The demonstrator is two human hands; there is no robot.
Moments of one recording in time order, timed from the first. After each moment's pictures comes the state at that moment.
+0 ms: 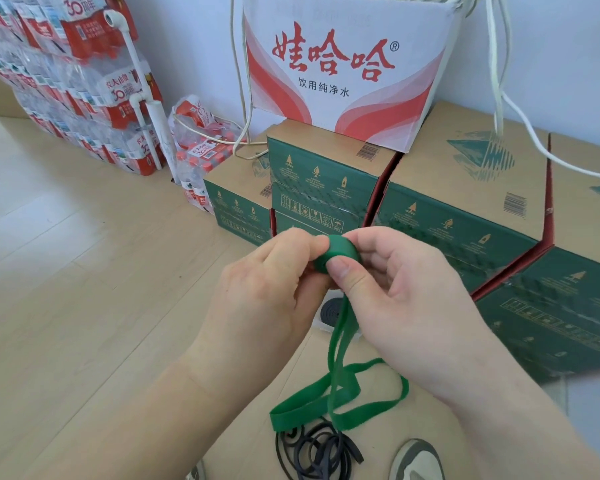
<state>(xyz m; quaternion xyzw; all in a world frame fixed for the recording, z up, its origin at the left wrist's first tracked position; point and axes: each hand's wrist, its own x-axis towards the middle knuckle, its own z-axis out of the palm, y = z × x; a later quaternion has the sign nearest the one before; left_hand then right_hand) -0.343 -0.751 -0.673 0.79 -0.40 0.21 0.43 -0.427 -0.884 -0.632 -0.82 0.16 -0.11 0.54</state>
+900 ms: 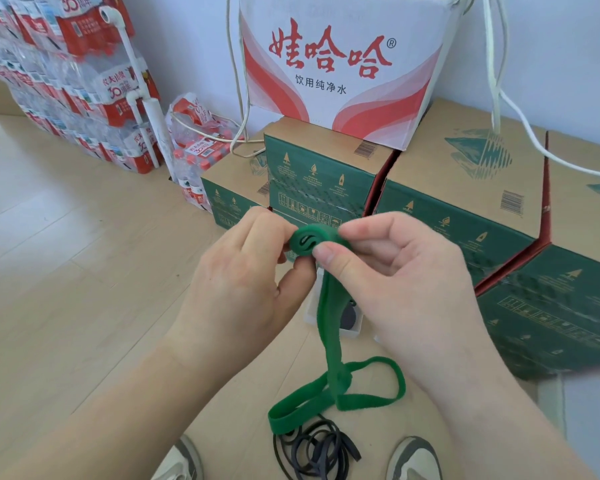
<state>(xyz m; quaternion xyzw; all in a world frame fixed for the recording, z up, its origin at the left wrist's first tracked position) -0.330 -0.745 -0.669 0.81 -0.40 0.24 0.36 -0.423 -0.882 -0.632 -0.74 0.22 -0.19 0.61</state>
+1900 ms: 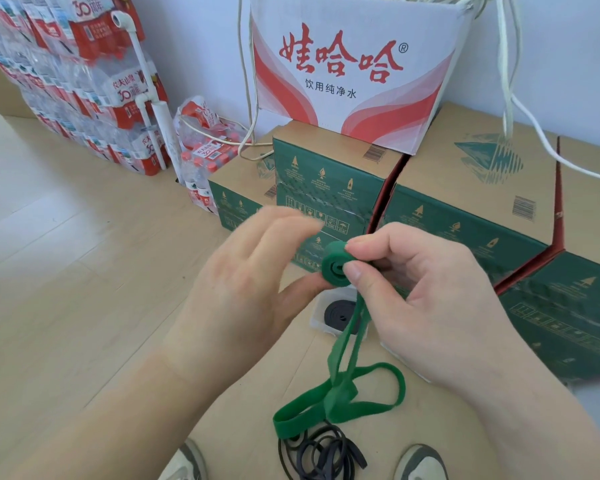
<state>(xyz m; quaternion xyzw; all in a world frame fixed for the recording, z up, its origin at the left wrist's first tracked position) -0.321 -0.733 -0.671 0.77 -0.46 0.21 0.38 -0.426 -0.892 -0.629 -0.85 0.12 -0.17 0.48</state>
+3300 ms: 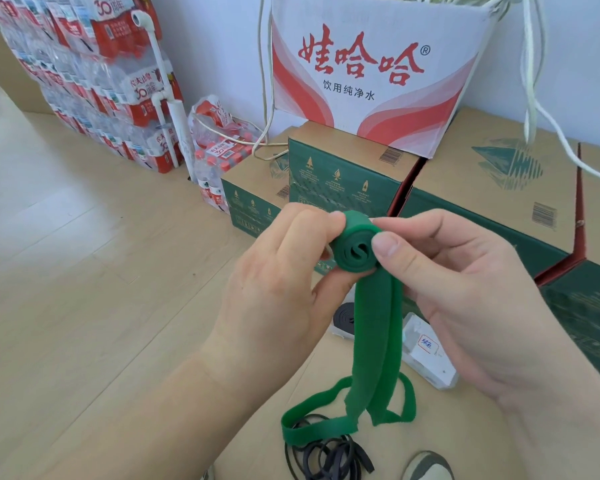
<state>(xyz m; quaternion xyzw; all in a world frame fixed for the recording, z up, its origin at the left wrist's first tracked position) -0.335 -0.744 -0.662 0.75 -0.41 0.23 0.45 -0.420 -0.897 -0.625 -0.65 0.12 -0.15 0.73</state>
